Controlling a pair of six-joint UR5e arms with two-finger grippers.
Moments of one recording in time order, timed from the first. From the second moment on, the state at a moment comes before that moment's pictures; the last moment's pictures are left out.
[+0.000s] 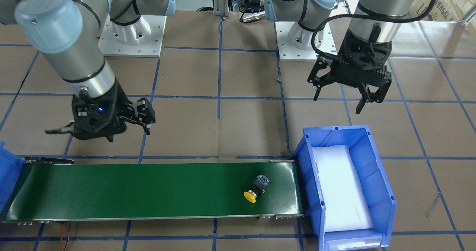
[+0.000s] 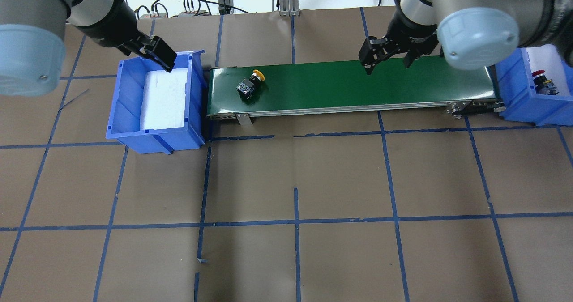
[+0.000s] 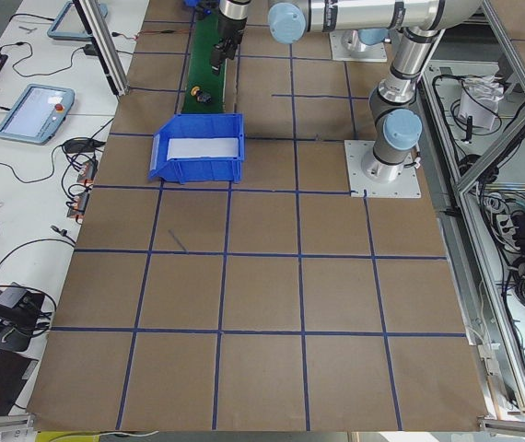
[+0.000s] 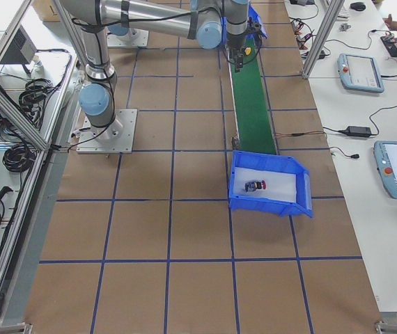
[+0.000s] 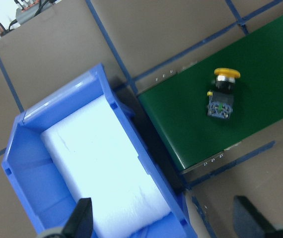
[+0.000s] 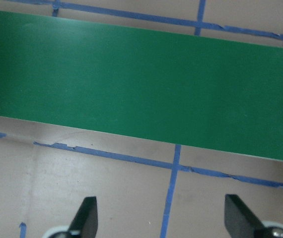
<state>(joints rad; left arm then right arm) -1.50 -1.55 -1.65 -1.28 1.53 0.47 1.63 -1.33 1.58 -1.95 -1.49 -0.16</state>
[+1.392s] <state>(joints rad) -1.42 -1.44 -1.70 -1.32 1.51 0.45 1.80 -1.13 1.44 -2.01 -1.49 0.04</state>
